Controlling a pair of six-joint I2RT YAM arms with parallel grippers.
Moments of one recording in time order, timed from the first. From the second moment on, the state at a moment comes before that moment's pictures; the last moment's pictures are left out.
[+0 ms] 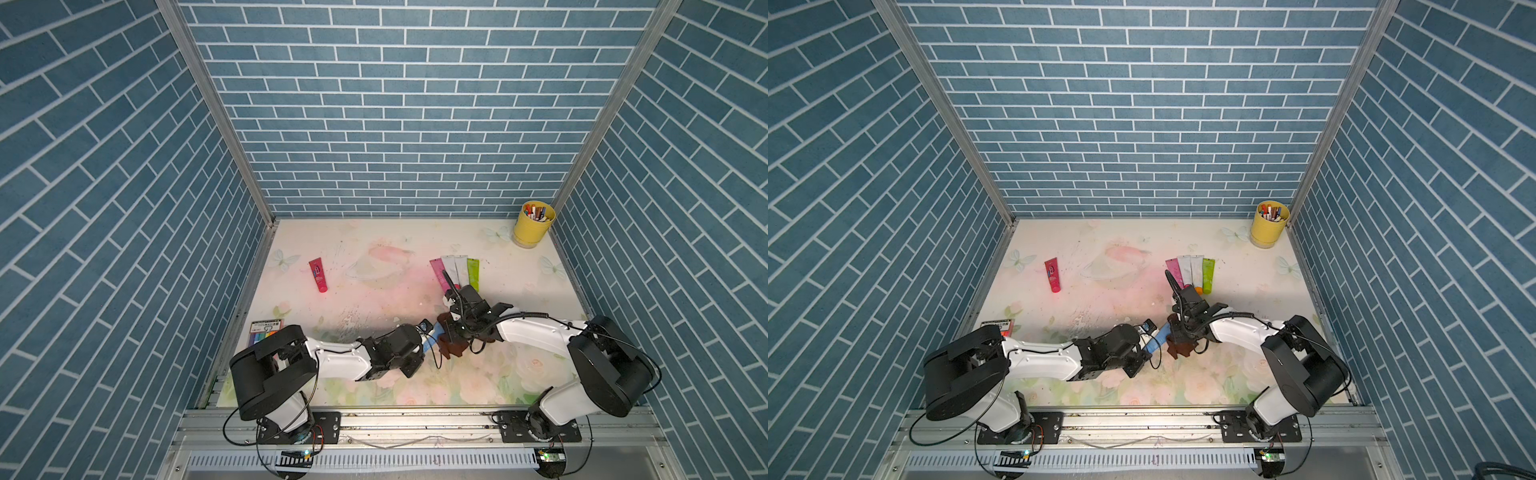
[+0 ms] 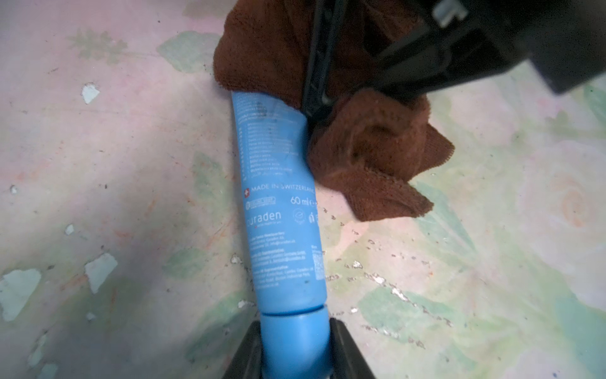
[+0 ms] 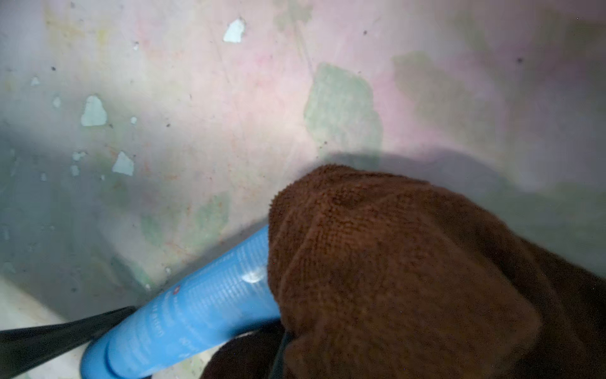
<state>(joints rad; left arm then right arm) -1.07 1.58 0.60 0.13 -0.05 -0.19 0.73 1.53 0.71 -0.30 -0.17 0.40</state>
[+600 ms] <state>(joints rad) -1.06 1.58 0.60 0.12 -0.07 -0.19 0.80 1.50 0.63 -0.13 -0.45 0.48</state>
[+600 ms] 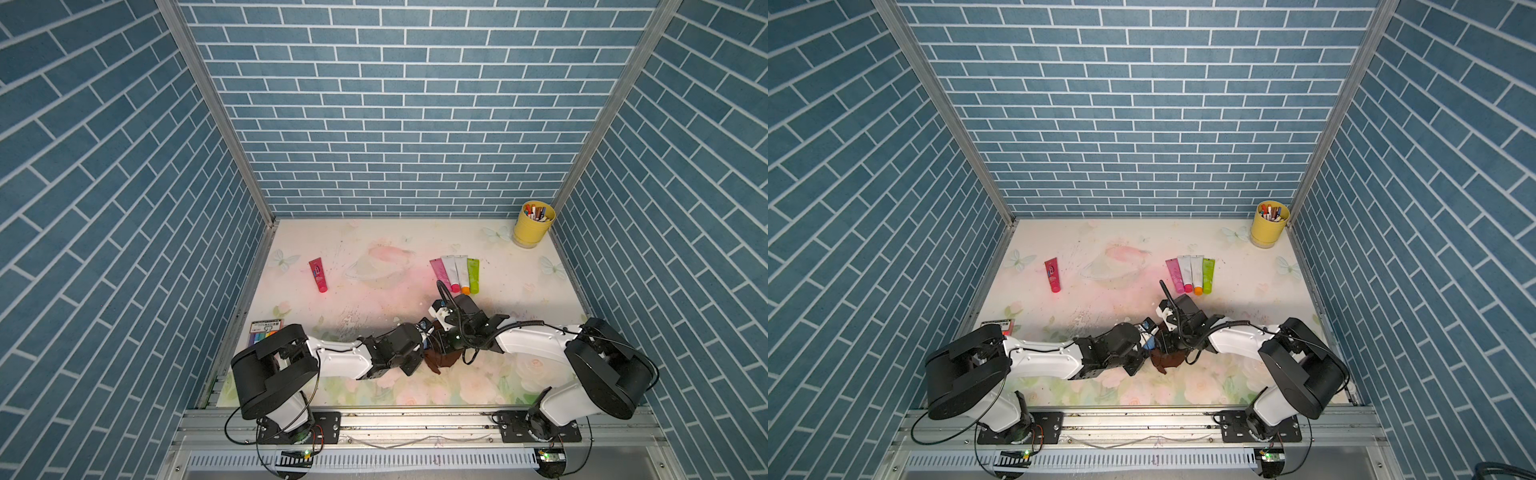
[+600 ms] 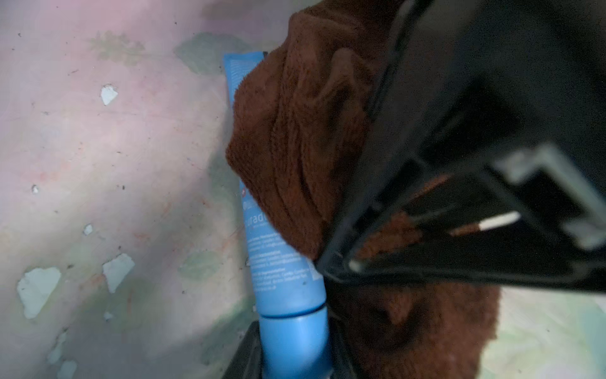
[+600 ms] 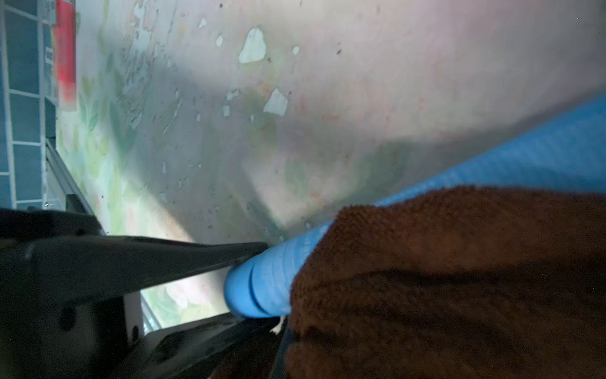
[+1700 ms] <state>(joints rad) -1.06 1.60 0.60 0.18 -0.07 -0.18 0.62 1.54 0.70 -0.22 -0.28 0.48</state>
